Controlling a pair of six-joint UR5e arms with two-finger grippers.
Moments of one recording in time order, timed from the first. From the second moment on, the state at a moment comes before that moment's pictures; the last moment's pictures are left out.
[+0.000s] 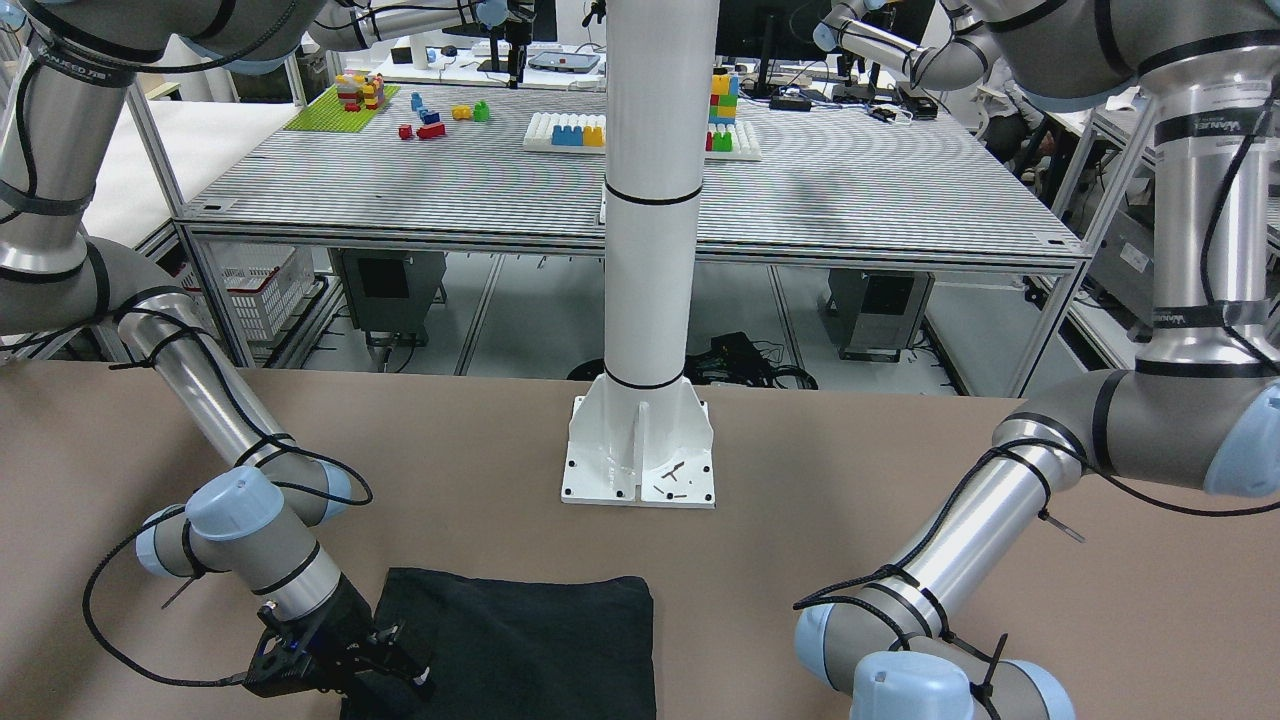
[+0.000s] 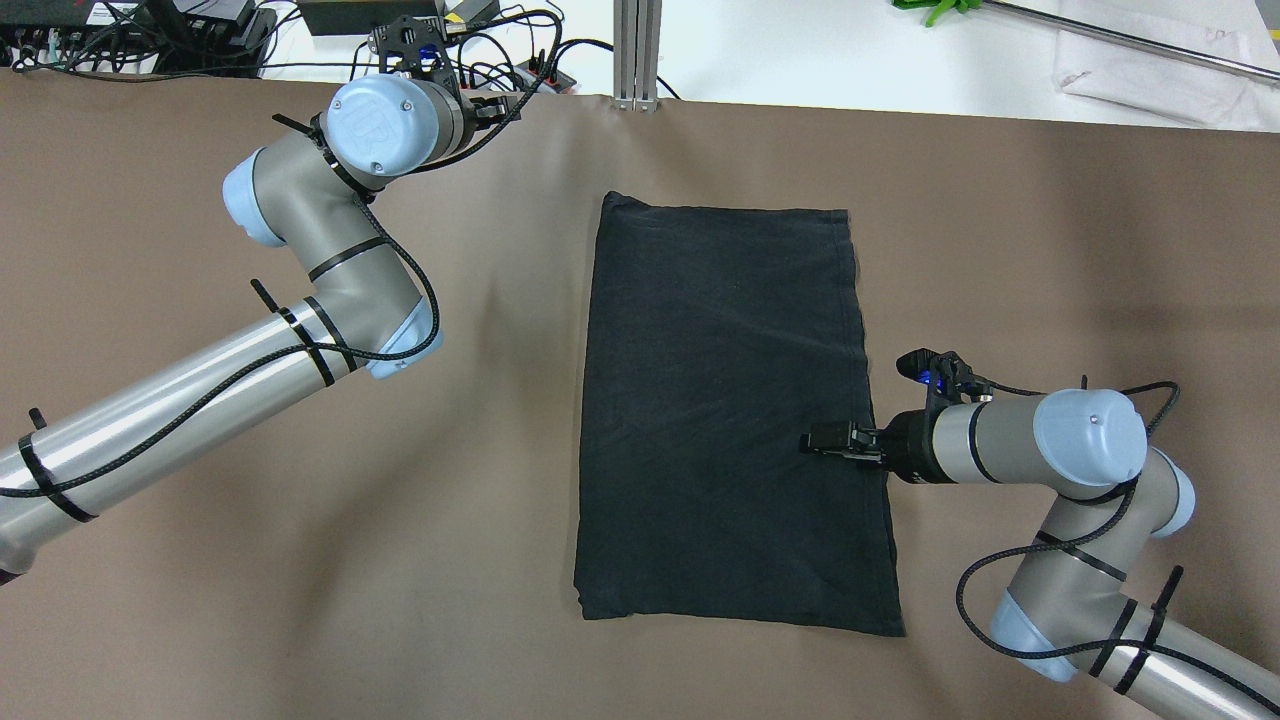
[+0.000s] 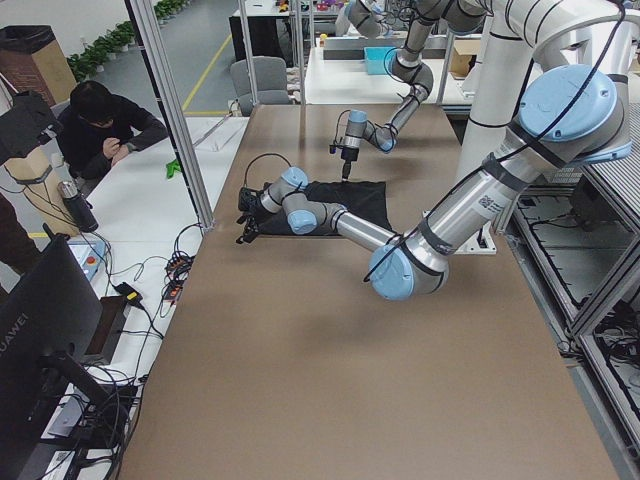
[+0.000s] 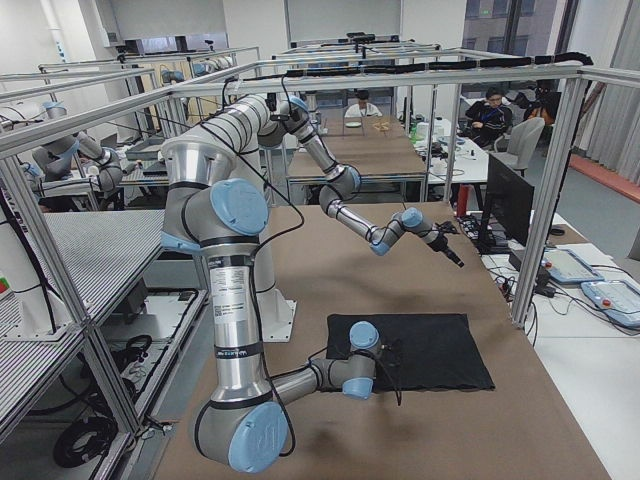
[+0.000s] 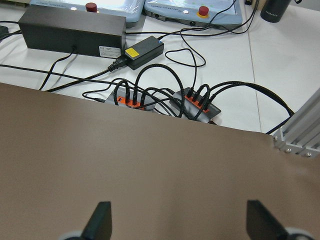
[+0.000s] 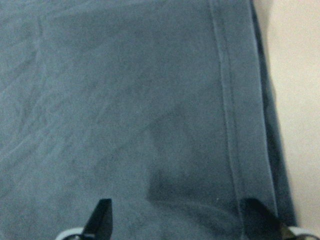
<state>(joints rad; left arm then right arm) -0.86 -2.45 -1.11 -2.20 -1.44 -1.22 0.67 -1.37 1.60 -0.55 1.97 1.42</state>
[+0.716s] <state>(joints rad) -0.85 -2.45 -1.12 -2.20 -1.44 -1.22 0.66 -1.50 1.80 -0.55 2.02 1.60</state>
